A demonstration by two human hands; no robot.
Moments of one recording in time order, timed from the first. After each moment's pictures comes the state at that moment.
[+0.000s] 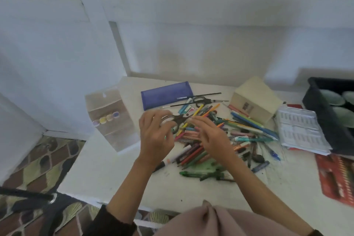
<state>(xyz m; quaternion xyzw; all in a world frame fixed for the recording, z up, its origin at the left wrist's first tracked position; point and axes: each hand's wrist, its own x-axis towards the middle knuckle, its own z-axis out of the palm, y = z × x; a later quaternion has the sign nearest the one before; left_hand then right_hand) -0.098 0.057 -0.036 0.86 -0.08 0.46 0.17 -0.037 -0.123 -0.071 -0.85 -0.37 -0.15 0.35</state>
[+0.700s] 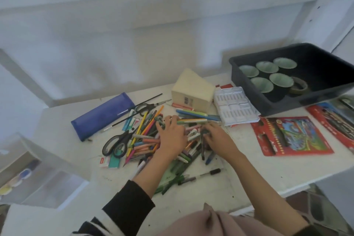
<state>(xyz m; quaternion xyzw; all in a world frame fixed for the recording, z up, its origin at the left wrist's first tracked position) -0.001 -0.097 -0.076 0.98 -0.14 -0.06 0.11 -0.028 -0.264 -0.100 -0.96 -0.02 0.02 0.29</state>
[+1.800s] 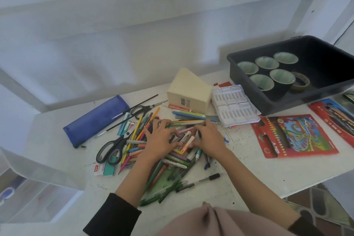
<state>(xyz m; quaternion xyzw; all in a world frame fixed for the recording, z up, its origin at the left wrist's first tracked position) 0.016 -0.064 -0.085 0.96 -0.16 -0.11 0.18 -0.008 -0.242 -0.093 -0.96 0.03 0.08 0.25</state>
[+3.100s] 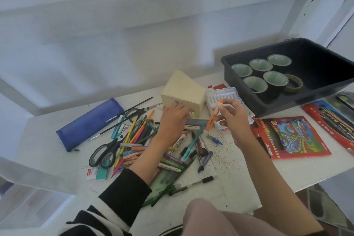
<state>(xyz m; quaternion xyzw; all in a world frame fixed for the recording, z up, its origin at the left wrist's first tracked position) 0.053 -0.126 -0.072 0.91 -0.30 0.15 0.24 -0.009 -0.308 -0.035 -0.68 0.17 -0.09 0.70</state>
